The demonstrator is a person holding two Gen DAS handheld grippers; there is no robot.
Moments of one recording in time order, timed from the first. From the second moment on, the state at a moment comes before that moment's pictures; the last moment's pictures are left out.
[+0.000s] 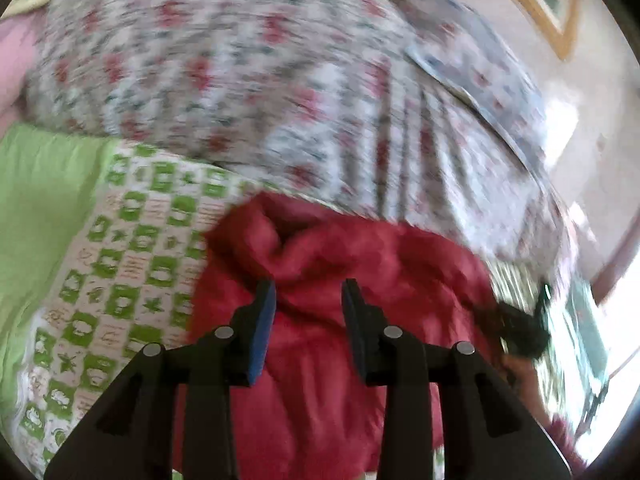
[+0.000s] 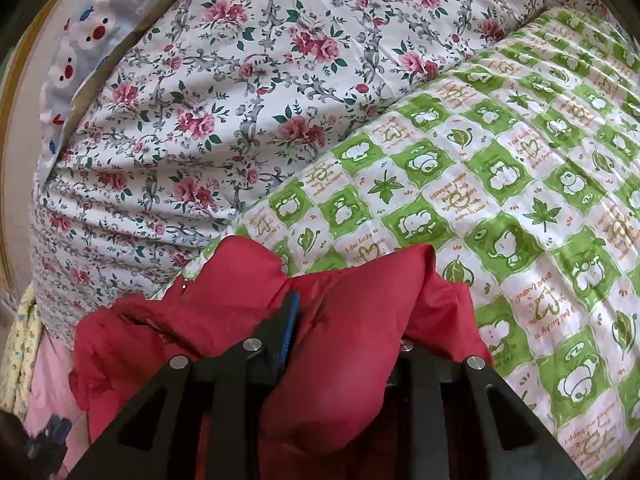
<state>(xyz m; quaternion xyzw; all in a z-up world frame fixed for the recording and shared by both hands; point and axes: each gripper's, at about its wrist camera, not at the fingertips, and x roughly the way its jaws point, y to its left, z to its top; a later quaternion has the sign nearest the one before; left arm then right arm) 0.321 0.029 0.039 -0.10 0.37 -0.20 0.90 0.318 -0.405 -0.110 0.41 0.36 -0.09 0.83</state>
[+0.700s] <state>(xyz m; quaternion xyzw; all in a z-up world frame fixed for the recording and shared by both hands) 0.343 -0.062 -0.054 0.05 0.42 -0.16 0.89 0.239 -0.322 -0.006 0.20 0.33 -0.01 0.92</state>
